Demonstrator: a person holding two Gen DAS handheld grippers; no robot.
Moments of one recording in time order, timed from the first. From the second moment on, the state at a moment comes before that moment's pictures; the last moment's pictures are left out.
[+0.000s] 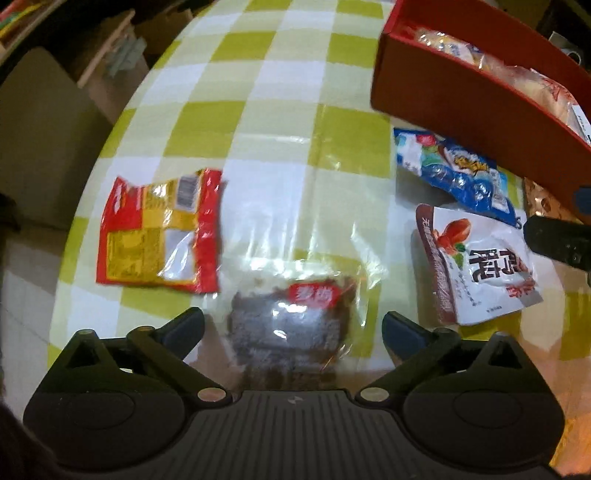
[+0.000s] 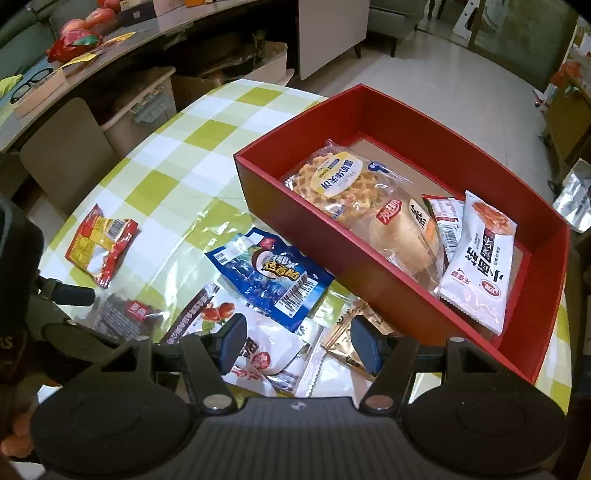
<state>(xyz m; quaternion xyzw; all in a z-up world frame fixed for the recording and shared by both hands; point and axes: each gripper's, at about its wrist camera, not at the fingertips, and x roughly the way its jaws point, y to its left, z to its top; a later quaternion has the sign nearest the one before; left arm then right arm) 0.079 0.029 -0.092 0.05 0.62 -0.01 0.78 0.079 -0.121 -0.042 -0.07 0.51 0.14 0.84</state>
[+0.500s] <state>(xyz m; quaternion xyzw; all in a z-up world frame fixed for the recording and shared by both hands) 0.047 0.044 -0.053 0.02 0.60 -0.06 0.79 0.093 -0.122 -0.055 -0.02 0.53 0.18 0.83</state>
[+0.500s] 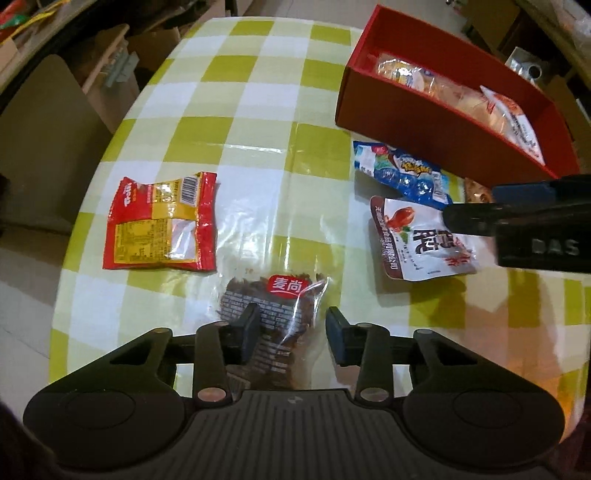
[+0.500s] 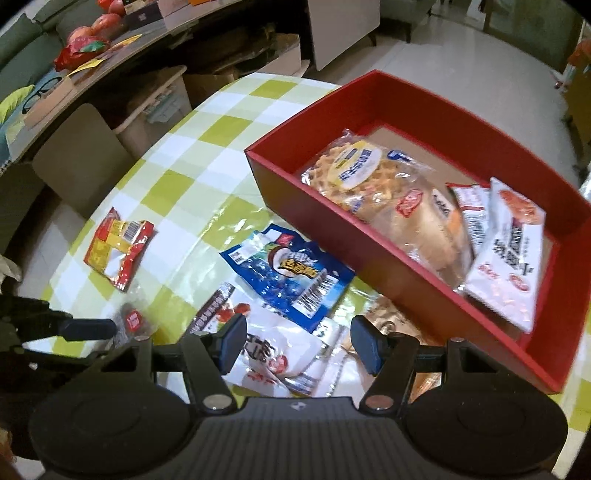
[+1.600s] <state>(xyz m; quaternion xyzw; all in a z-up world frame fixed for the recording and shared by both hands) 0.051 0.029 -0.089 0.07 0.63 -0.08 0.77 0.033 -0.136 -0.071 -0.04 0.59 0.19 0.78</state>
